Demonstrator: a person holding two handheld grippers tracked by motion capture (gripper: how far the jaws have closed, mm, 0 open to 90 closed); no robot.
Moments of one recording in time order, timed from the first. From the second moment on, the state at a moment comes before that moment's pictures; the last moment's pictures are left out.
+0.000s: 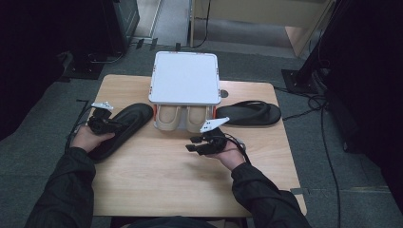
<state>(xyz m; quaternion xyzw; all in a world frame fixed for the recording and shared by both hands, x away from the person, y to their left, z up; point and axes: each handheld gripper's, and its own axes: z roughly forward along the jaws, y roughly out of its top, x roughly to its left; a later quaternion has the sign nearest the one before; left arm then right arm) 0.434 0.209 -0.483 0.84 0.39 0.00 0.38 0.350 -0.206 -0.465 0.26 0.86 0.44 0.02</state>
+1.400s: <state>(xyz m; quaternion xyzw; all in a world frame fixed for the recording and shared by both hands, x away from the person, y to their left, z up) 0.446 0.230 -0.488 0.83 0.42 0.04 0.37 0.348 -0.210 -0.465 0.27 0.86 0.44 0.02</state>
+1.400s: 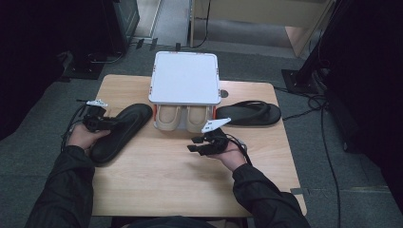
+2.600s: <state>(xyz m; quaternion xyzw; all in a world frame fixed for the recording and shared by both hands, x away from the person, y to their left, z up) 0.452 0.237 -0.433 0.77 0.50 0.06 0.40 0.349 -0.213 -0.465 0.27 0.85 0.44 0.03</state>
